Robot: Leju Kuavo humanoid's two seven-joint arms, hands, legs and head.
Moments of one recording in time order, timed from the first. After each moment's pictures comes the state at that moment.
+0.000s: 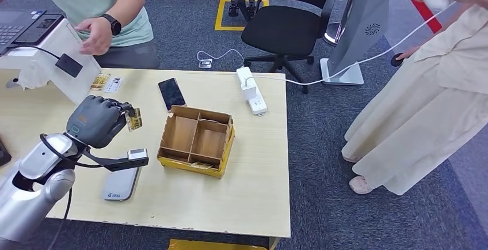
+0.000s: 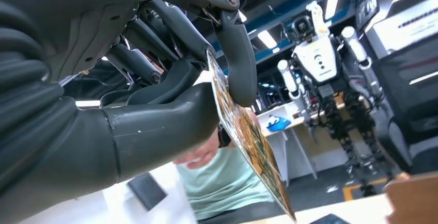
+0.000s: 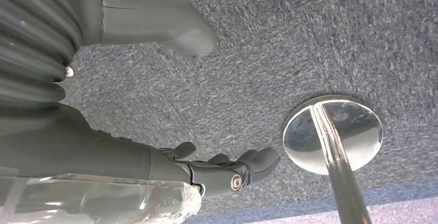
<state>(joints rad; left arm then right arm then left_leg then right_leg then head) -0.33 0.62 -0.38 -1.60 -0.94 0.07 -0.19 -0.04 0.34 -1.07 -0.44 0.90 -0.66 -0.43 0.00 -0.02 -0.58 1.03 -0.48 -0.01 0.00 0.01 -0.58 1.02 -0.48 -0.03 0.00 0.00</state>
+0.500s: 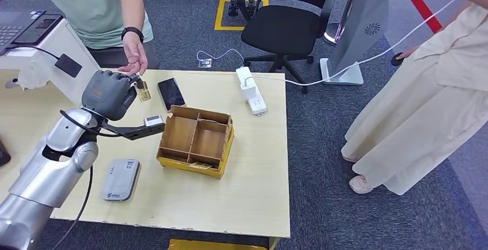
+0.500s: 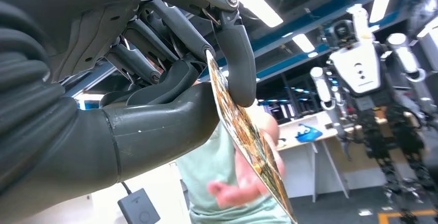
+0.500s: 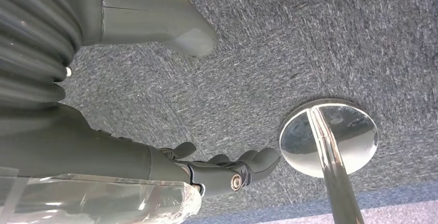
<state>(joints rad) -0.55 0.47 -0.43 -1.37 -1.01 0.13 -0.10 -0.05 0.34 -1.05 -0.43 0.90 -0.66 -0.42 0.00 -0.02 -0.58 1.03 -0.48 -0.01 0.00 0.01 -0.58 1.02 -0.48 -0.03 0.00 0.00</state>
